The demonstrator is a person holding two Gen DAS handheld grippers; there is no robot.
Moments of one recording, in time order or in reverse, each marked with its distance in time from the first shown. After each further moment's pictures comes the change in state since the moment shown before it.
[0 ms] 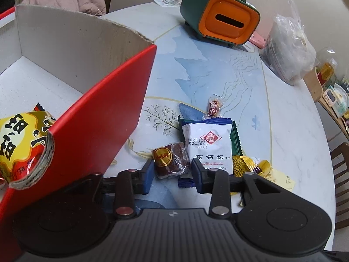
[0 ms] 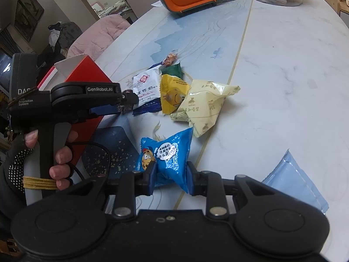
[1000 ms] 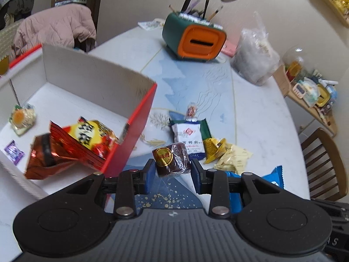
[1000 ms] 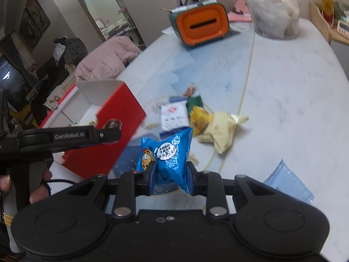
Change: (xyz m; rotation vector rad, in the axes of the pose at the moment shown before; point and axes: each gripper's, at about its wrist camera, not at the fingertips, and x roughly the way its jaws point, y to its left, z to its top) left arm -0.139 0.016 -0.017 0.102 -0.060 -0.079; right arm -0.064 0.064 -0.001 -0.030 -0.135 -0.037
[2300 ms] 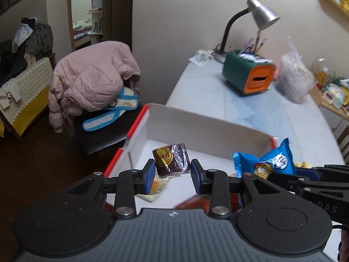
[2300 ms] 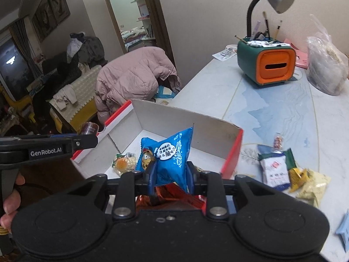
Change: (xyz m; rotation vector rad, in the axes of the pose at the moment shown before) left arm -0.064 0.184 0.089 0.146 -0.083 0.163; right arm 0.085 0.215 0.057 -0.145 -0.080 -0.057
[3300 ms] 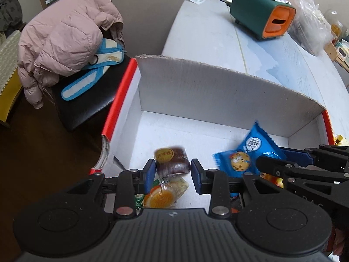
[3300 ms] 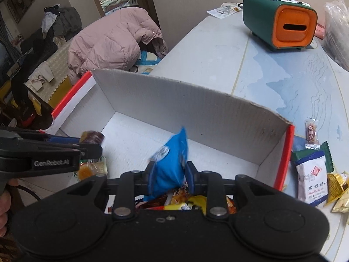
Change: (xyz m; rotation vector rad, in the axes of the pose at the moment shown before) left arm 0.136 0.019 0.021 0.095 0.332 -0.062; right arm 0.129 -0.004 0.016 0.055 0.202 -0.062
